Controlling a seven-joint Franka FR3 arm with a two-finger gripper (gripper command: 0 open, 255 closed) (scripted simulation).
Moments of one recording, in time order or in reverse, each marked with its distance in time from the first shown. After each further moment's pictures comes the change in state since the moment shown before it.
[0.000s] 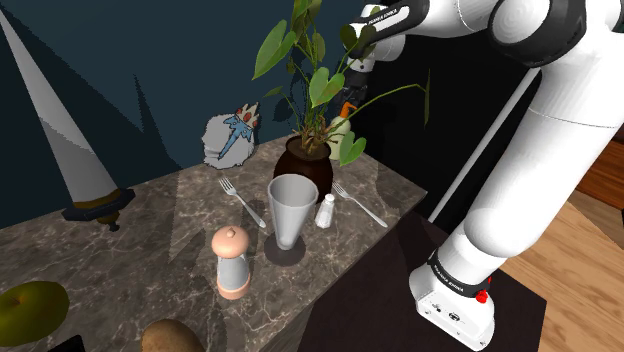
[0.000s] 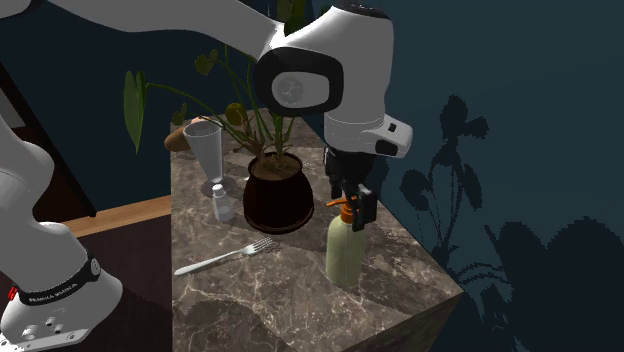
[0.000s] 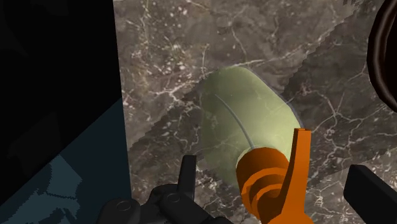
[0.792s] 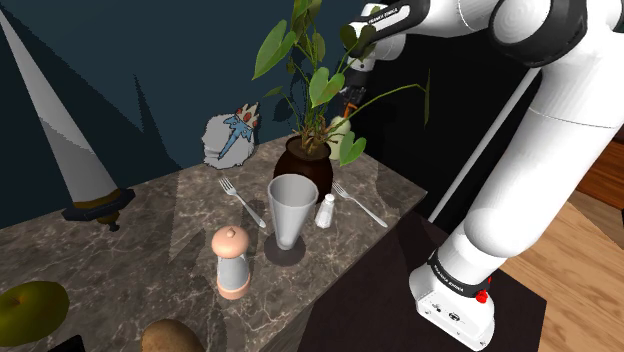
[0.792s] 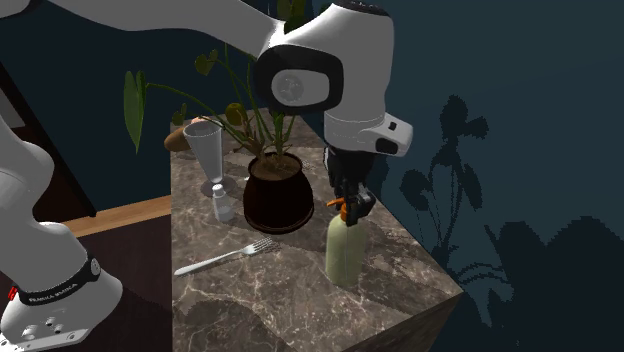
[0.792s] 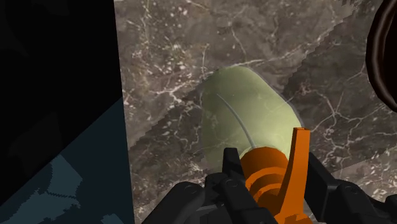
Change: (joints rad) arm 0.000 -0.003 0.000 0.003 -0.001 -0.006 0.001
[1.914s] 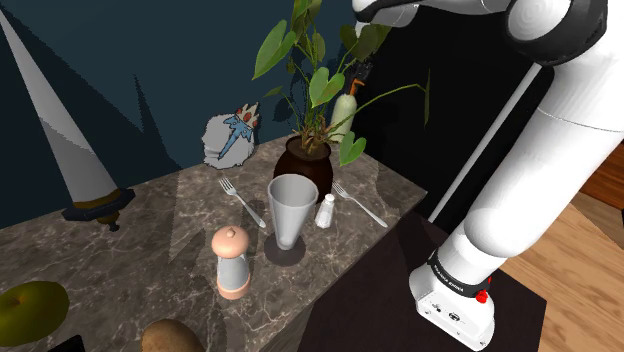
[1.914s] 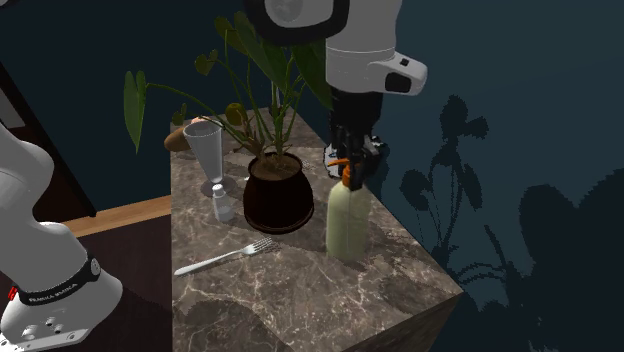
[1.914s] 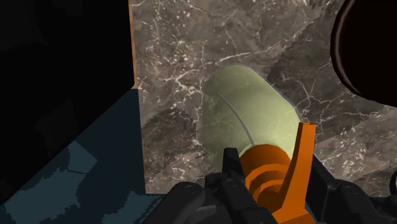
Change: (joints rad) arm 0.002 -0.055 -0.003 0.155 -0.021 -0.208 0.019
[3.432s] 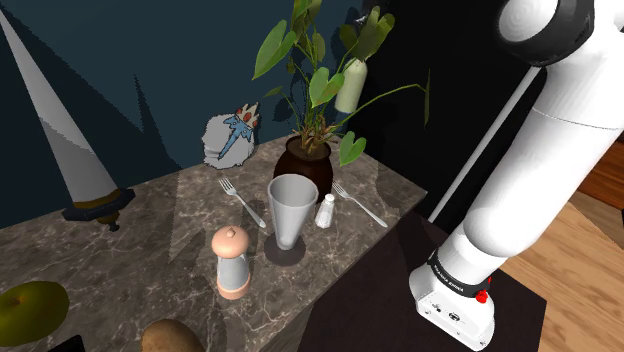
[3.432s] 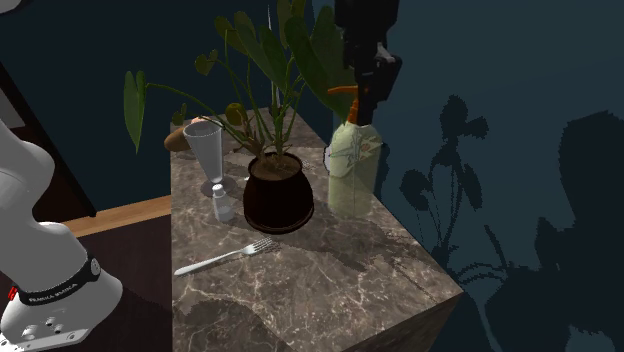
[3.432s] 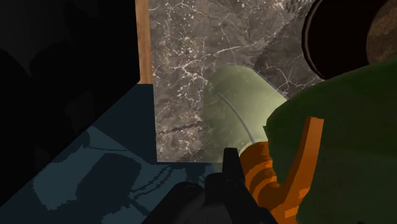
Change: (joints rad) arm -0.011 0.033 -0.007 0.355 0.006 -0.324 0.002
